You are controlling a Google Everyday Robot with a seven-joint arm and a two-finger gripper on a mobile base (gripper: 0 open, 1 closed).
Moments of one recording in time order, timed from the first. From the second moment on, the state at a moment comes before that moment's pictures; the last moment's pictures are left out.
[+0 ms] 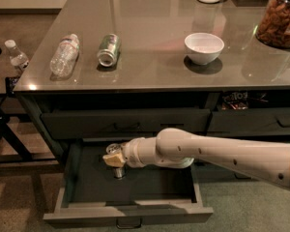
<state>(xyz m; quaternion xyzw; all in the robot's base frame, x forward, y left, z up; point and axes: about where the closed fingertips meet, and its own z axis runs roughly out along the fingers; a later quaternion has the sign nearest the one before) 0.531 0.111 0.585 -0.40 0.78 0.35 0.34</state>
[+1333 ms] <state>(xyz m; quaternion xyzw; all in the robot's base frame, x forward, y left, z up) 0.527 0.072 0.681 -0.39 0.78 0.29 0.41</state>
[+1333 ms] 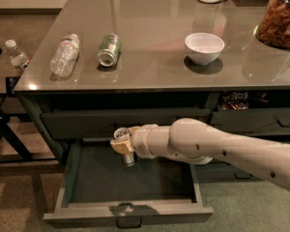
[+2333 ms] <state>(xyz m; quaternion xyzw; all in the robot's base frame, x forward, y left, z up) 0.554 0.057 0.788 -0.39 0.76 0.25 0.45</state>
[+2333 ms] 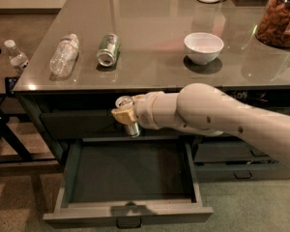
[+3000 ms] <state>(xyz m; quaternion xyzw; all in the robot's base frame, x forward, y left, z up) 0.556 0.048 0.832 -0.39 0.76 0.23 0.46</state>
